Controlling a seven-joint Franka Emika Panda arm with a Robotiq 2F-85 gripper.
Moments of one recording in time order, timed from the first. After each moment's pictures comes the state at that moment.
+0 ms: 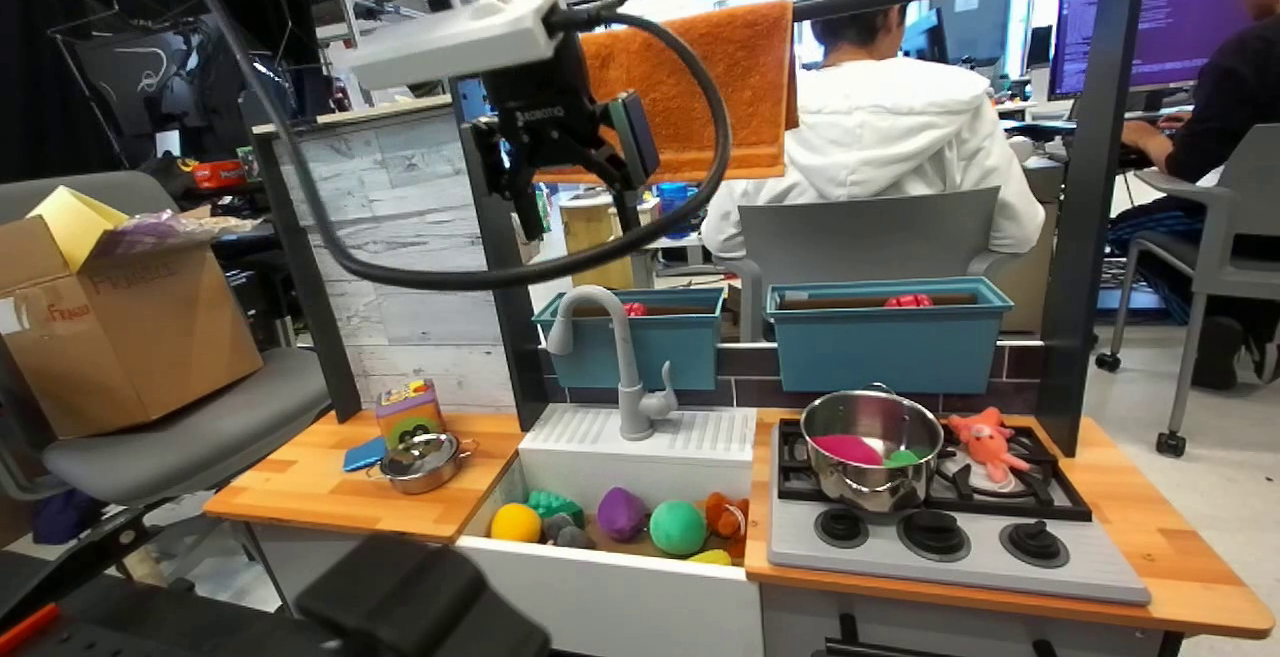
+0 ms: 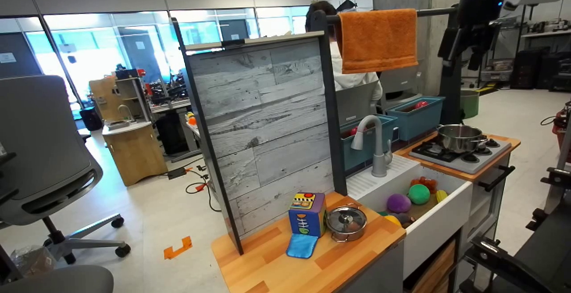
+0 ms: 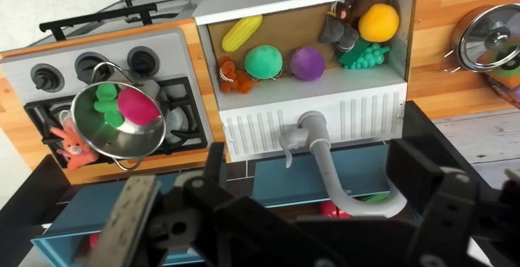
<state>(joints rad) -0.12 0.20 -0.20 -2.22 0.13 2.62 -0.33</state>
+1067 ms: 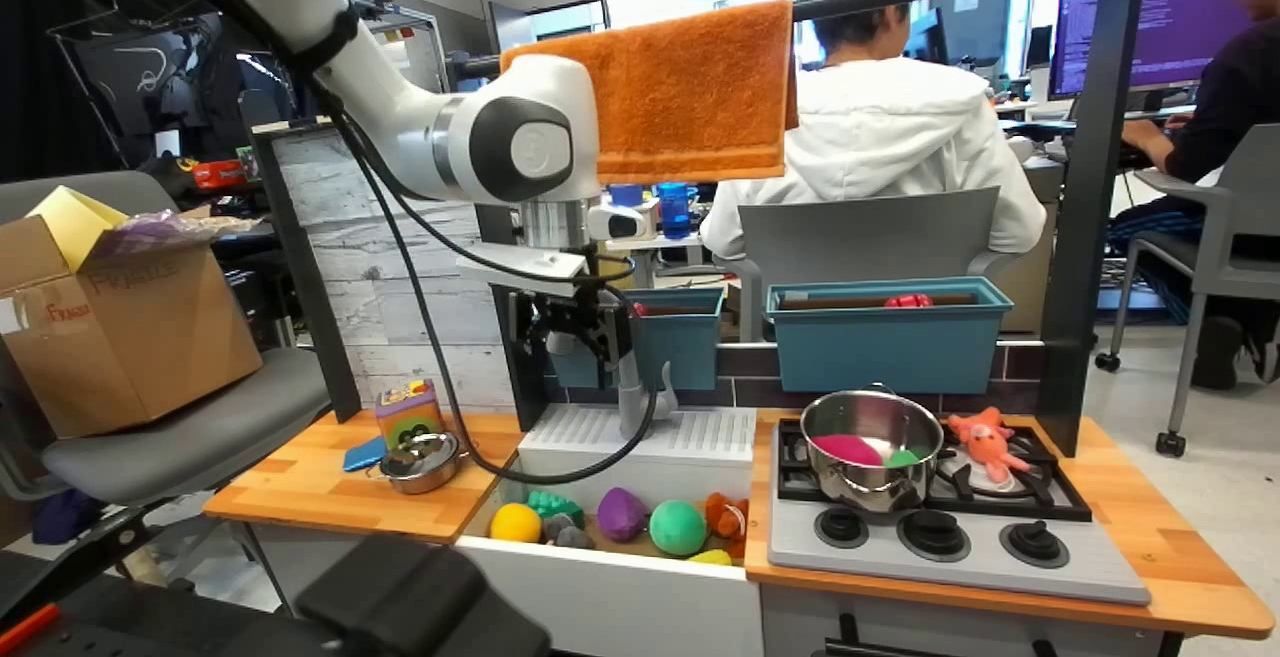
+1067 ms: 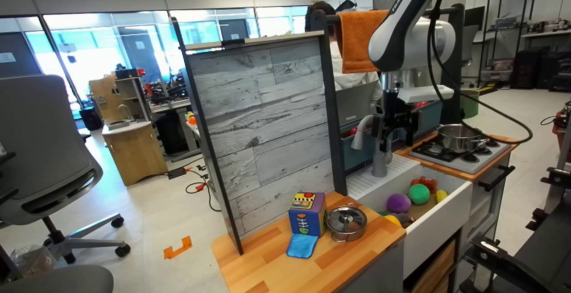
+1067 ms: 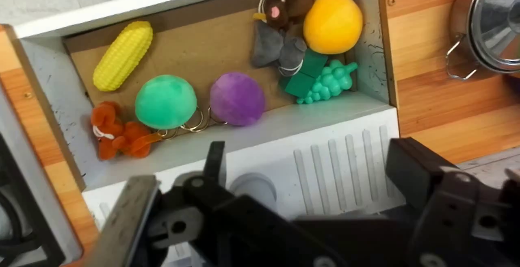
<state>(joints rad) -0.13 0.88 -0.02 -1.58 0.14 2.41 -0.10</state>
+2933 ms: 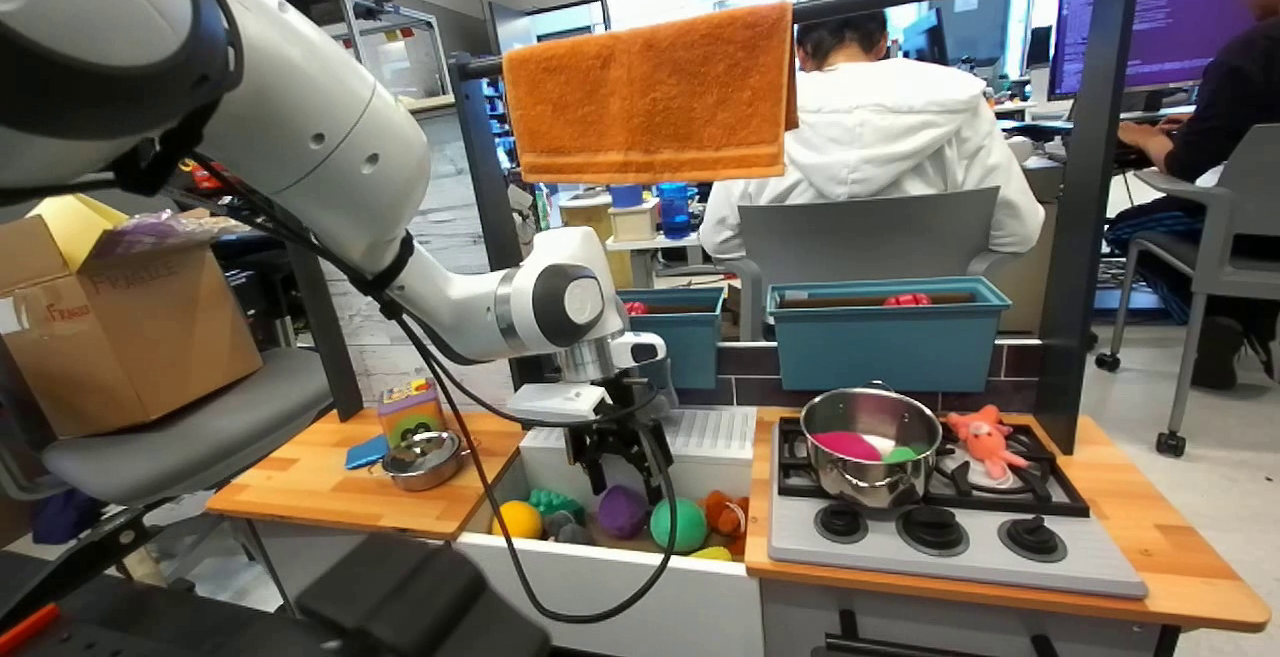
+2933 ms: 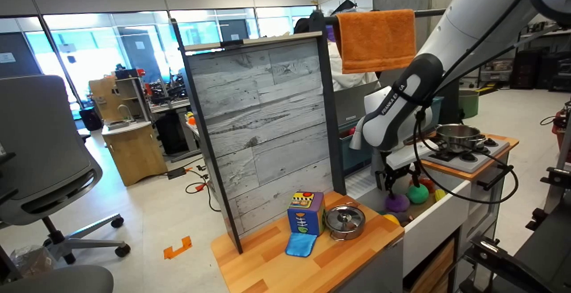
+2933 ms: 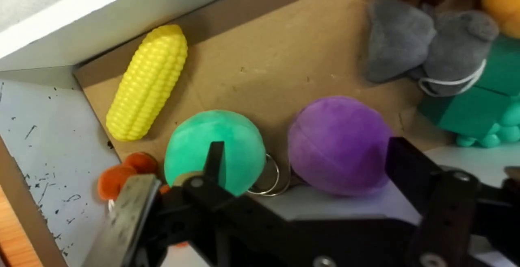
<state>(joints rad) -0.03 1.43 -0.18 -1.01 -0.02 2.29 0.23</state>
